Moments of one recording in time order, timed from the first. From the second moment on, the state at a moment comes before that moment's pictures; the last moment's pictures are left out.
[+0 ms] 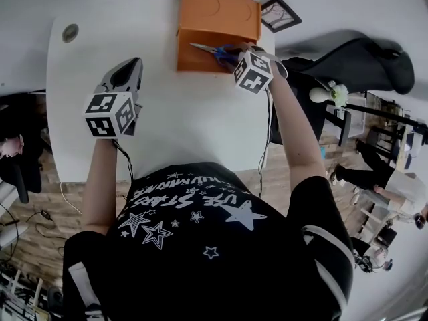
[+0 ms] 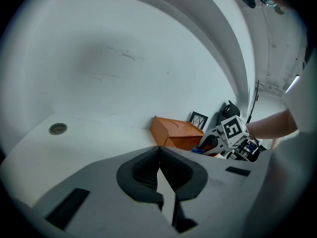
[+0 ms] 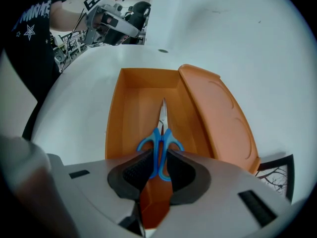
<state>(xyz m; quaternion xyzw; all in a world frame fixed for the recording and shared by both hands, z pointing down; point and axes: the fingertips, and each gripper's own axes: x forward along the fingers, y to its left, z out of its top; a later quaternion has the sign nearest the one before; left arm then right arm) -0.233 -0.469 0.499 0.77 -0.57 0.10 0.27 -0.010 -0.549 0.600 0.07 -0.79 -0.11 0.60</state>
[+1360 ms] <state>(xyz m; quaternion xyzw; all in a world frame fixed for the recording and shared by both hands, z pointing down) -0.180 -0.401 0.436 0.80 -0.56 0.09 0.20 0.004 -0.474 0.473 0.24 -0.87 -0.13 0.41</state>
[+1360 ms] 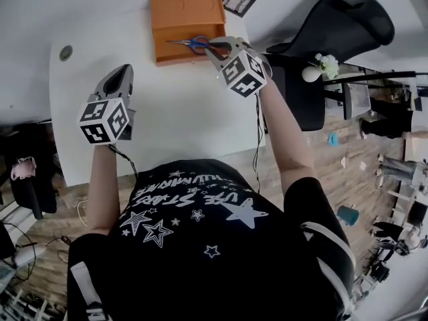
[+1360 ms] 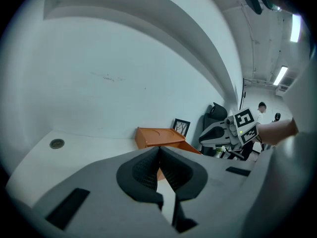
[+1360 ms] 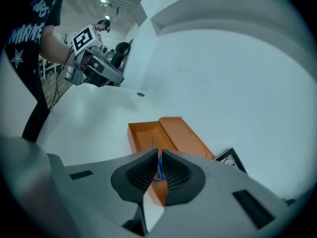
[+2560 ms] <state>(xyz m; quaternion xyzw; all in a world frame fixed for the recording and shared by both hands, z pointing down) -0.104 -0.239 0.437 0.81 -0.56 0.08 0.19 0.061 -0.302 0.437 0.35 -0.90 0.00 0.24</state>
